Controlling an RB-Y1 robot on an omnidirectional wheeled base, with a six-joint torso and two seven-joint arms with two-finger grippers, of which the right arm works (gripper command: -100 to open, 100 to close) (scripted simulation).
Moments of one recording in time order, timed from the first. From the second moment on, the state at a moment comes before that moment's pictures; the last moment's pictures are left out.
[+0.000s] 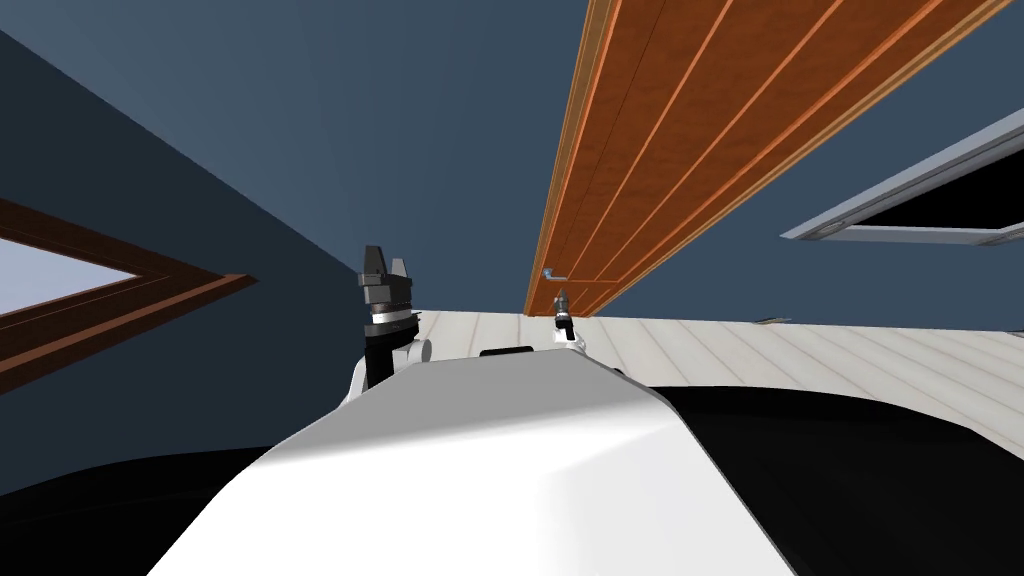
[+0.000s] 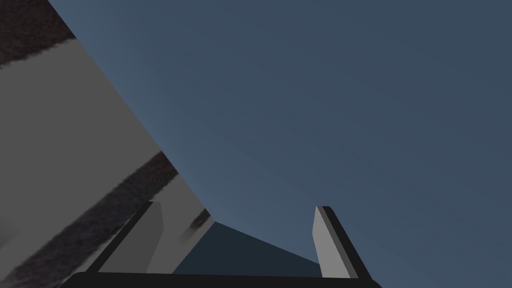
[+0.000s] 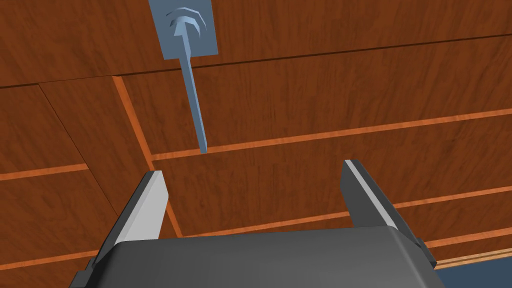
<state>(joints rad) -0.08 -0.18 -0.14 -0.78 -0.13 -0.78 -0.09</state>
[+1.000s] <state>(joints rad) -0.16 -0.20 -0.16 -0.55 -0.14 -0.84 -0.08</state>
